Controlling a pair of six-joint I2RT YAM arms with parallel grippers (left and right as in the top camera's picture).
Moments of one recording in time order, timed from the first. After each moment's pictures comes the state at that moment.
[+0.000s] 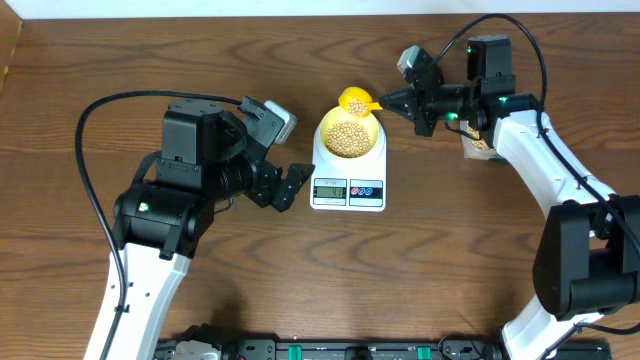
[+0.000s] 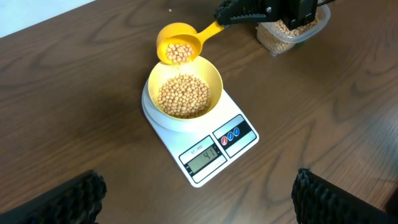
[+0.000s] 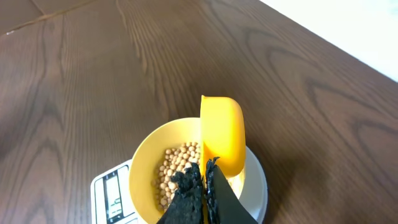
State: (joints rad) left arm -0.24 1.15 1.20 -0.83 0.43 0.25; right arm 0.15 1.85 1.33 -0.28 -0.94 -0.54
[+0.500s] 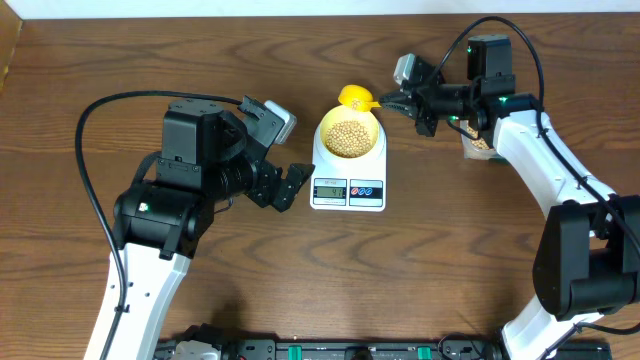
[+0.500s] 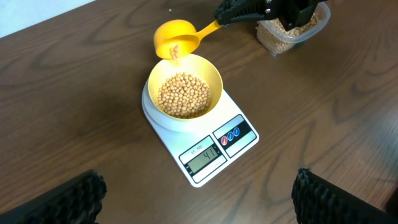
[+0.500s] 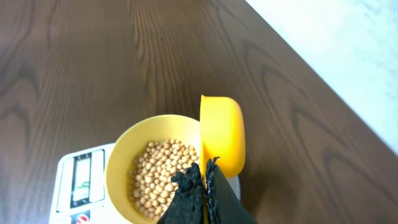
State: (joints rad) left arm -0.24 1.15 1.20 -0.83 0.43 0.25; right arm 0.15 1.85 1.33 -0.28 -0.94 -0.80
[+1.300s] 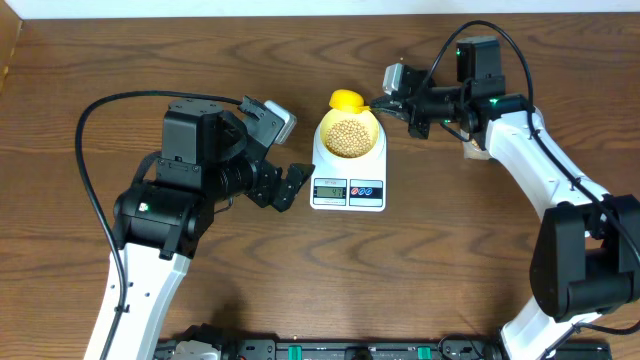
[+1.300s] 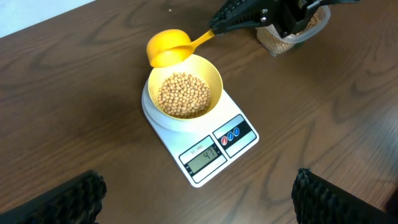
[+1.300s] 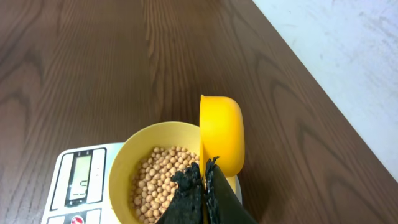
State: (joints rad) left arm -0.24 1.15 1.20 -0.83 0.43 0.25; right arm 0.19 1.84 1.33 -0.28 -0.94 -0.87
